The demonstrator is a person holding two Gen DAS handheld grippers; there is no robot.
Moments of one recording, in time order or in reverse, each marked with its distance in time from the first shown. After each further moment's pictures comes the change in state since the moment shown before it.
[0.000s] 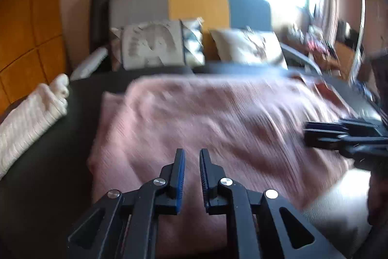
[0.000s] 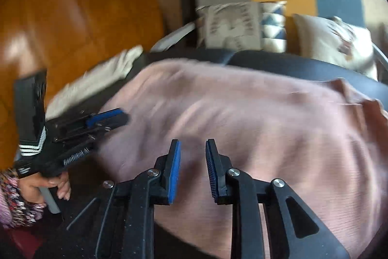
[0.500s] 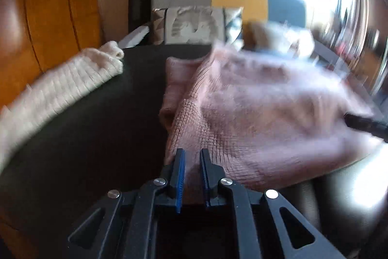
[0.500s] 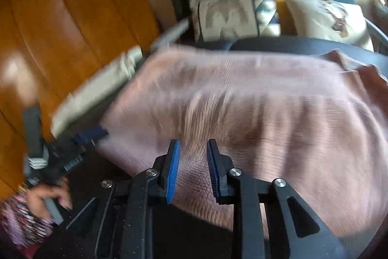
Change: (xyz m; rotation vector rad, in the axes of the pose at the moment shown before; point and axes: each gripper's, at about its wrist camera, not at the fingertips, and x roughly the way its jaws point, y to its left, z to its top) left arm -0.048 0.070 -0.048 -0.245 -0.056 0.004; right arm -0.045 -0.004 -0.014 0.204 -0.094 0.041
